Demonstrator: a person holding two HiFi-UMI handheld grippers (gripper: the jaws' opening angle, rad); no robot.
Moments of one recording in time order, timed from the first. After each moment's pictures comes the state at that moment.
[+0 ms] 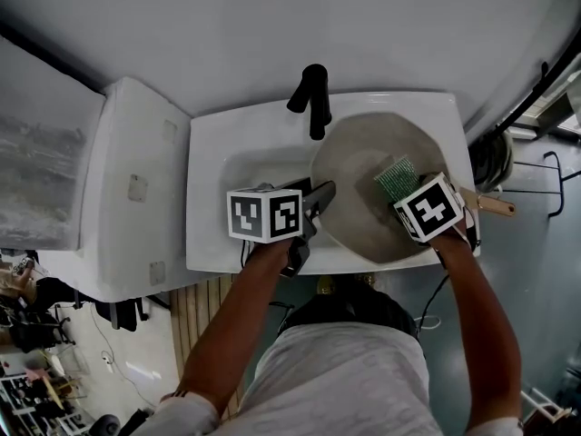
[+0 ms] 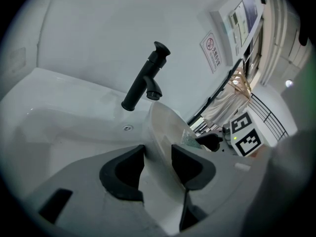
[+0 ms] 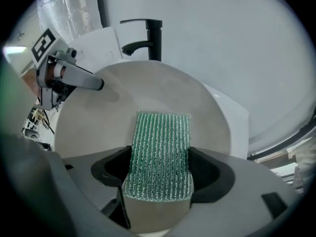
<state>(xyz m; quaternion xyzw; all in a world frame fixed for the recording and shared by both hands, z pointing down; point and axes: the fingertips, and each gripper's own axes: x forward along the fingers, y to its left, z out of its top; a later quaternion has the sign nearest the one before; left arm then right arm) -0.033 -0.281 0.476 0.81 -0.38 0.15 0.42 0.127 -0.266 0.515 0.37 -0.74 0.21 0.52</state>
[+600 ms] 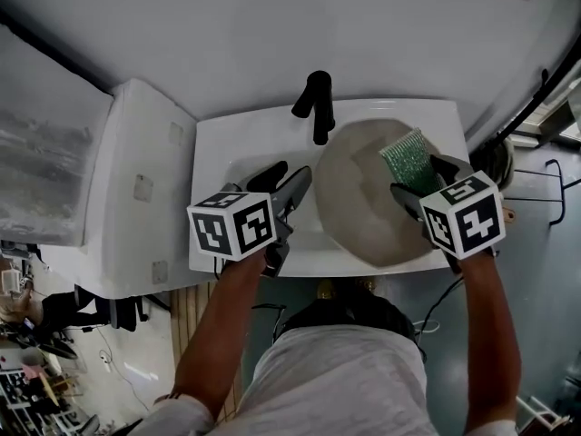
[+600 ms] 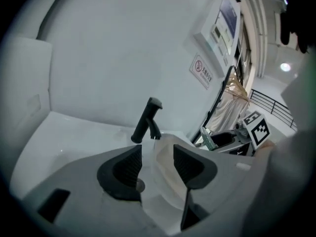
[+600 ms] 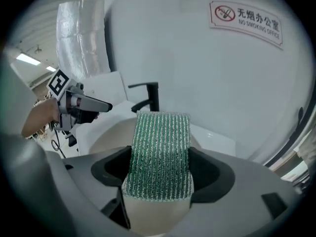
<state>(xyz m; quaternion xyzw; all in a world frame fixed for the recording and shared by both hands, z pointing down) -0.080 -0.295 0.402 0.83 -0.45 0.11 0.32 0.112 -0.288 0.411 0.41 -0.82 0.17 0.36</state>
